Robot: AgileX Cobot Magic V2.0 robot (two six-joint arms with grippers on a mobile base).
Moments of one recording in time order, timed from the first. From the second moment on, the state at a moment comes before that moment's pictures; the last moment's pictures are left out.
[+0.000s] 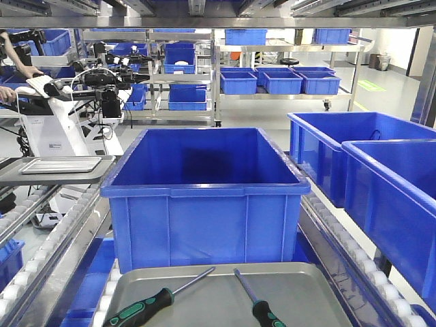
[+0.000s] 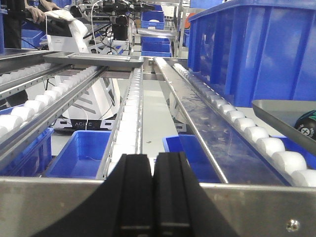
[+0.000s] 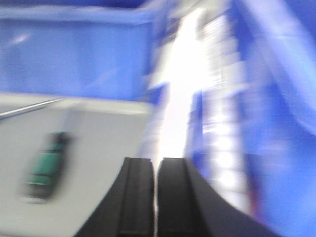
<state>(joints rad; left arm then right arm) 0.03 -0.01 0.03 -0.10 0.18 -0.01 0.07 0.48 -0.50 0.08 0.42 -0.08</state>
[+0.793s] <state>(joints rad) 0.03 -0.01 0.03 -0.10 0.18 -0.01 0.04 -0.01 0.03 -0.05 0.21 0.01</state>
